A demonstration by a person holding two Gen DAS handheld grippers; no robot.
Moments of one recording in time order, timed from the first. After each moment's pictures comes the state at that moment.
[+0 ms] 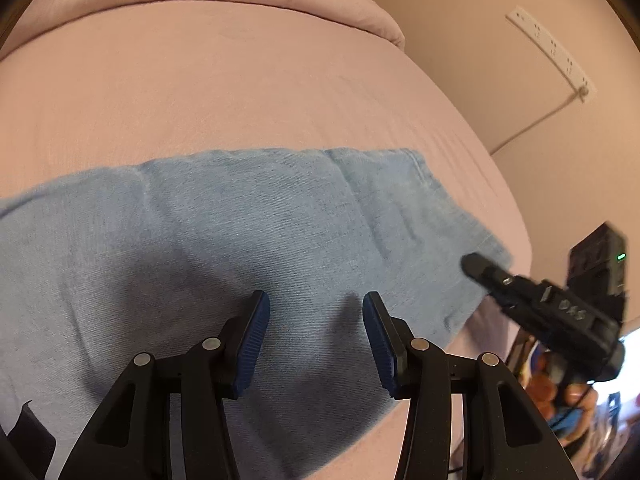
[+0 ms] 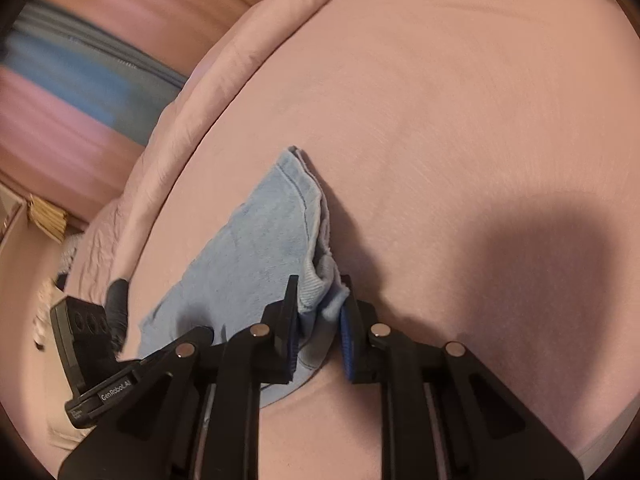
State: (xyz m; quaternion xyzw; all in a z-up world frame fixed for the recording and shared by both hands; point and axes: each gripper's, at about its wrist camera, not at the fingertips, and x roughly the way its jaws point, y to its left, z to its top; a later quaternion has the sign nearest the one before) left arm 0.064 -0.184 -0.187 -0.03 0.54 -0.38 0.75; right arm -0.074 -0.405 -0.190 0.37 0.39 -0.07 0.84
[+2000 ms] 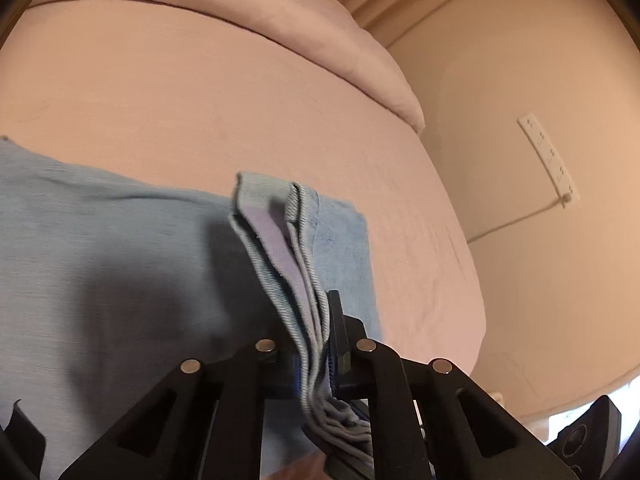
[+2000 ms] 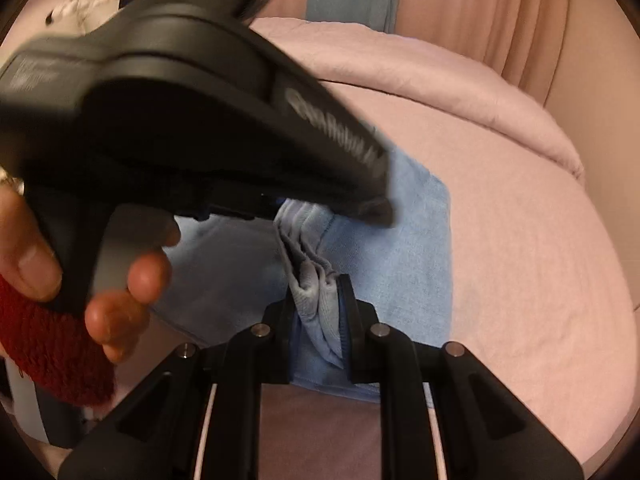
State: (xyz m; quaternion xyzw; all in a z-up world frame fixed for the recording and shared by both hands) left arm 0.098 -0.094 -0.163 -0.21 0.51 -0.35 0.76; right arm -0.011 -0.175 -0.173 -0.12 0.41 0.07 0.90
